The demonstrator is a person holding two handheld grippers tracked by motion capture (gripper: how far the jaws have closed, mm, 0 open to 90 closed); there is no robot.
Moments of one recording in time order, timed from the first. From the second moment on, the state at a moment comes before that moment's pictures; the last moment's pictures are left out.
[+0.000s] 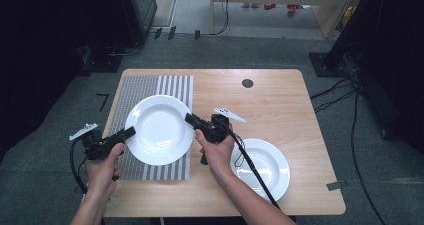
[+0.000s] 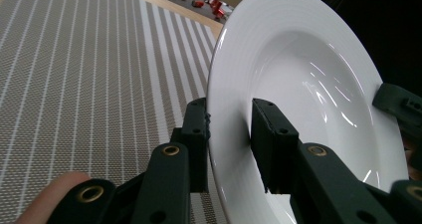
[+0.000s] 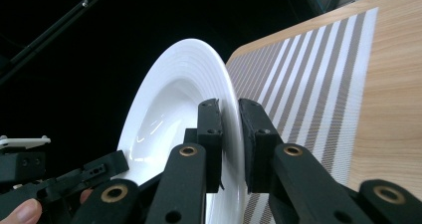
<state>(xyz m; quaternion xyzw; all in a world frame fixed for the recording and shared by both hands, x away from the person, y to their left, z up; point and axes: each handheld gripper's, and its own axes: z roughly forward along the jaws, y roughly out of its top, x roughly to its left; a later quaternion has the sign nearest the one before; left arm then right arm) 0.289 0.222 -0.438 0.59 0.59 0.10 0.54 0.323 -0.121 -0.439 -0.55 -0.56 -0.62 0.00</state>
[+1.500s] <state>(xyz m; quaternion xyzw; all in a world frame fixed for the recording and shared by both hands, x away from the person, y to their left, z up) 0.379 0.257 -0.476 0.55 0.68 0.09 0.48 0.426 -0.065 -0.502 -0.63 -0.54 -0.56 0.05</state>
